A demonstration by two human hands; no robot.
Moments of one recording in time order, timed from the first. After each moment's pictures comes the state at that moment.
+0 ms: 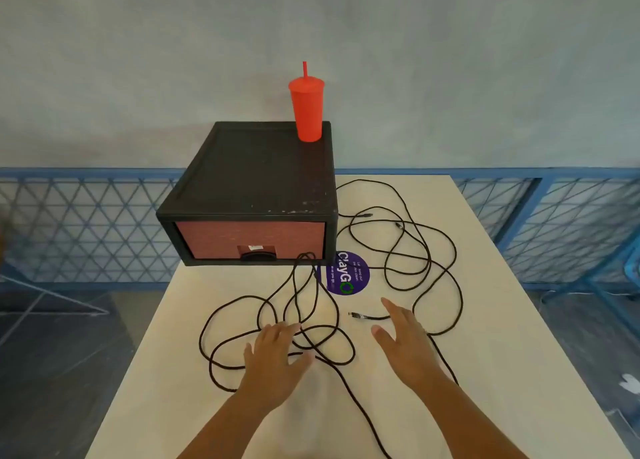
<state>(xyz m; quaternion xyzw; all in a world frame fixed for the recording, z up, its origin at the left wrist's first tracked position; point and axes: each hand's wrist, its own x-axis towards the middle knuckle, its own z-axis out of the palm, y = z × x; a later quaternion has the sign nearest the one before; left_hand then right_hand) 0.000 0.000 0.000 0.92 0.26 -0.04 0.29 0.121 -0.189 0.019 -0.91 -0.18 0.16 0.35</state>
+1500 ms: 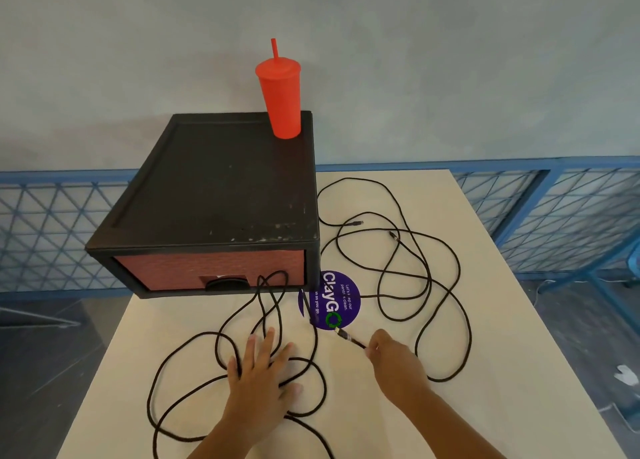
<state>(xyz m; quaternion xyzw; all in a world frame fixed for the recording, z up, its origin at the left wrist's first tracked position) 0.075 0.027 -0.038 0.95 0.21 -0.19 0.16 0.200 -0.158 -0.020 -0.94 -0.17 0.22 0.20</state>
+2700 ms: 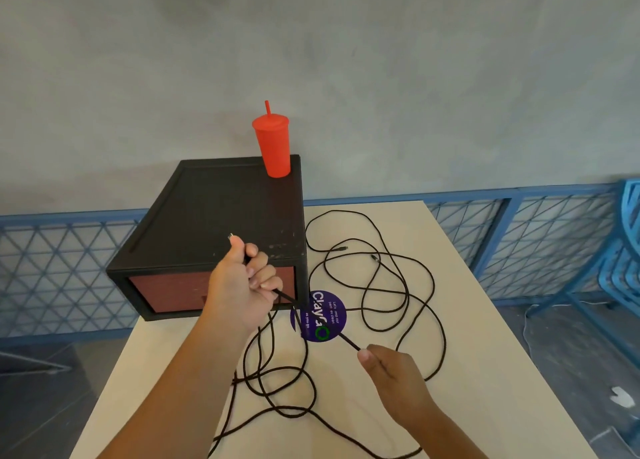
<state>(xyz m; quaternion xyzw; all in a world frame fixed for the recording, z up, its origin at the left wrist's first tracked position) 0.126 0.023 0.165 0.31 0.22 0.17 0.91 0.150 -0.196 0.045 -0.85 -0.23 0.14 0.46</state>
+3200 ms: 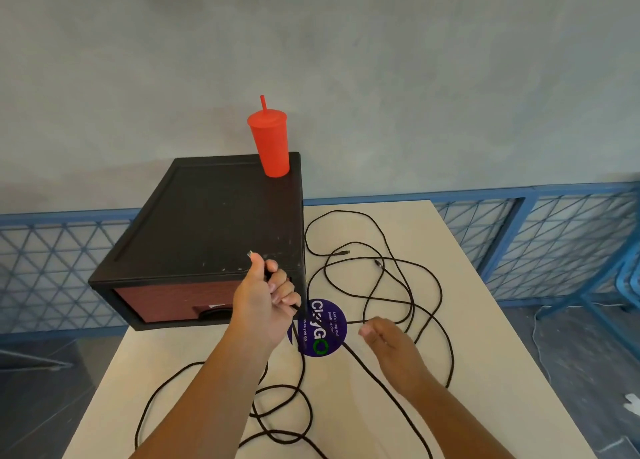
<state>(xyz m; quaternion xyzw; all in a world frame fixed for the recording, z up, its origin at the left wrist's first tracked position) 0.169 0.010 0.135 0.29 0.27 0.15 0.91 0.218 -0.179 0.042 -0.84 -0.21 0.17 0.47</state>
